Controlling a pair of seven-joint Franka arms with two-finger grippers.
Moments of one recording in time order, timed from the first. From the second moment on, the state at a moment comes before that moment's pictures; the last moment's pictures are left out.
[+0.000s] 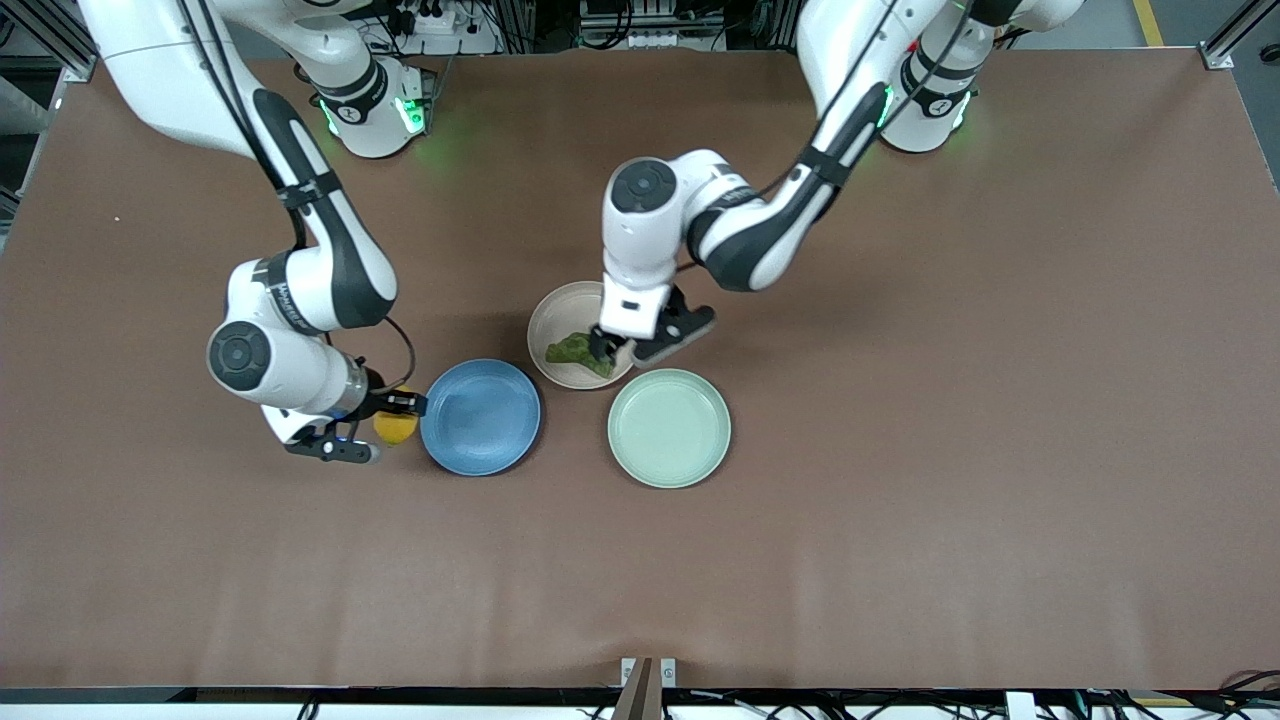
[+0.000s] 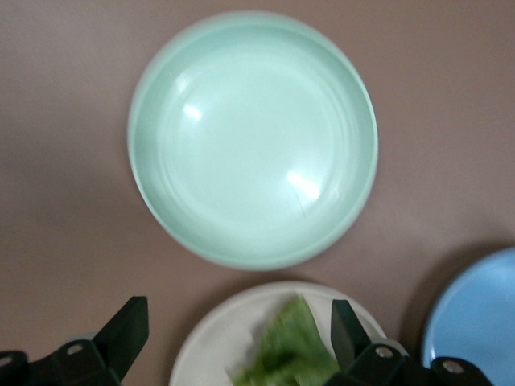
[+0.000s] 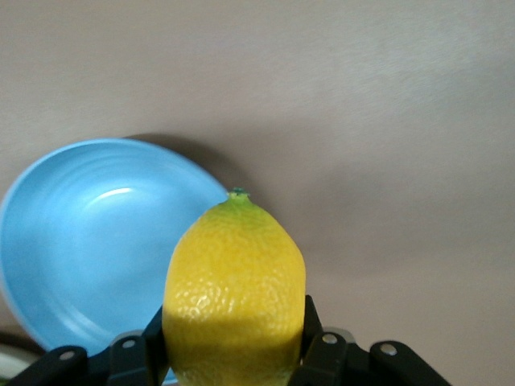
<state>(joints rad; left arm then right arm) -0.63 0.64 -0.21 -1.53 0.27 2.27 -1.53 0.18 0.48 0.07 -1.82 0.10 2.20 0.34</state>
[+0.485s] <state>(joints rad) -0.48 0.58 -0.21 -1.53 0.27 2.14 -1.28 0.24 0.49 0.07 -1.81 0.10 2.21 0.40</state>
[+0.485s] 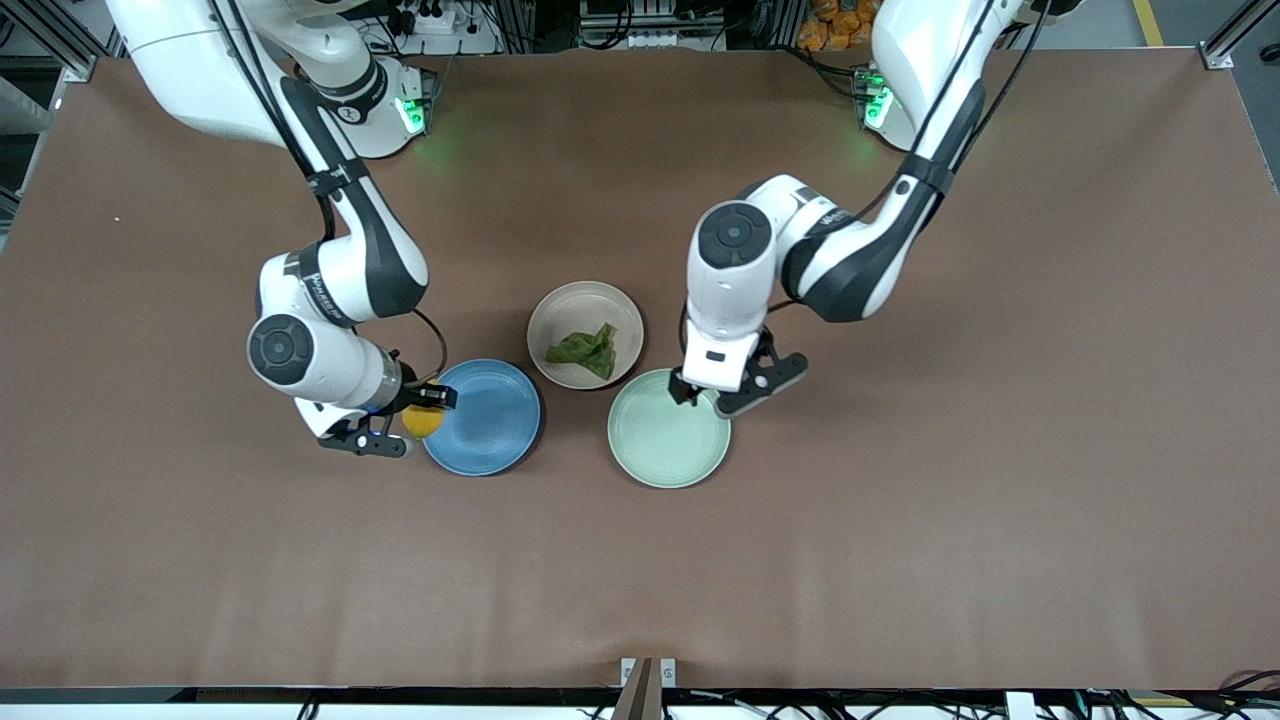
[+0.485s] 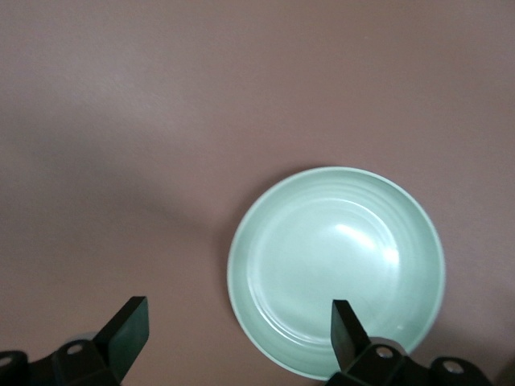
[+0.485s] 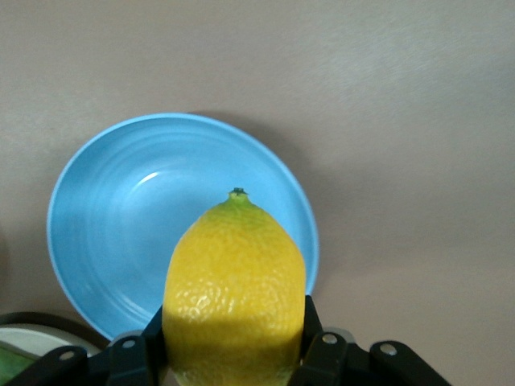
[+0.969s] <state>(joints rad) -0.29 0.55 -0.21 -1.53 0.27 2.08 -0.96 0.31 0.57 0.07 -1.81 0.10 2.32 0.46</state>
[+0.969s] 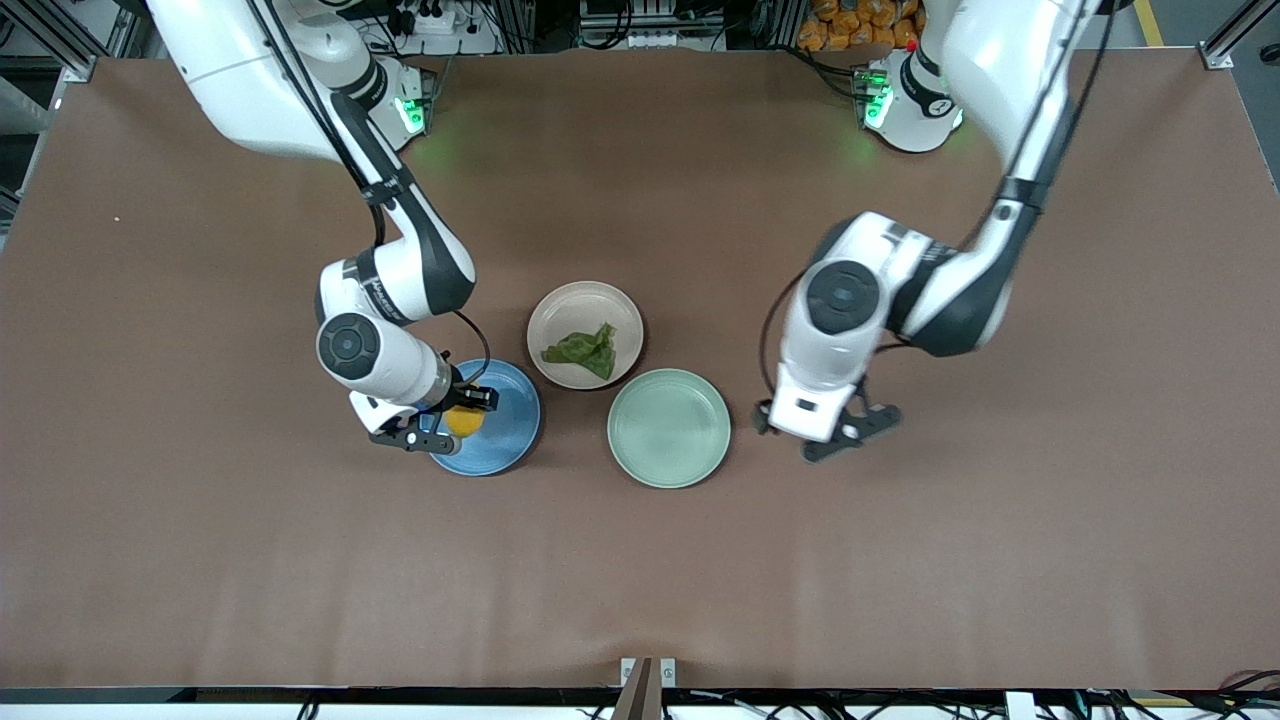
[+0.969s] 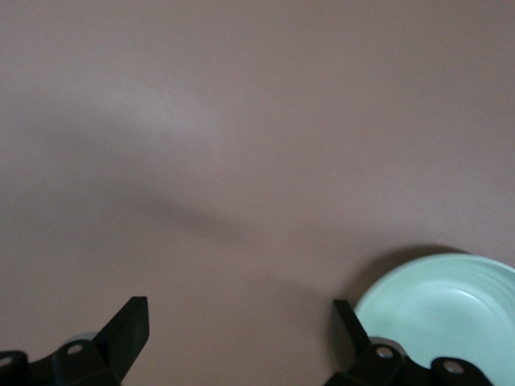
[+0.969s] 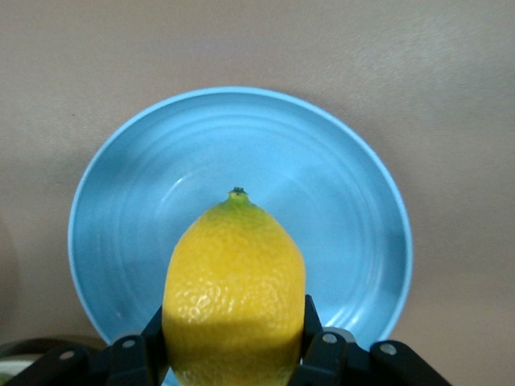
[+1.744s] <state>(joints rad) -0.13 0.51 -0.22 -1.55 0.16 1.96 -0.69 0.33 0.61 0.07 -1.81 0.10 2.36 0.46</state>
